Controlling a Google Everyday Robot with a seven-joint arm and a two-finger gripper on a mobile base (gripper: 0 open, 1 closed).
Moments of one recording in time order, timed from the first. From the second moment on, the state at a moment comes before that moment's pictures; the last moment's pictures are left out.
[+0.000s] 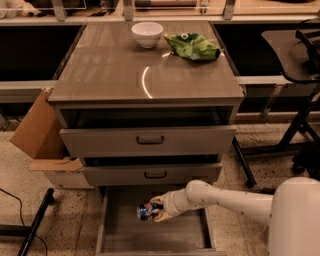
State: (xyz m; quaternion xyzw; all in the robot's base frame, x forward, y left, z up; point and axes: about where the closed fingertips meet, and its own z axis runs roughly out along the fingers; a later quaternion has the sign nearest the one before) arm 0.527 0.013 0.303 -0.75 0.54 0.18 0.33
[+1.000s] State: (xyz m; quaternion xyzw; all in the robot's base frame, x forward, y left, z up) arm 0.492 0.003 0.529 -0.79 0.48 0.05 0.36
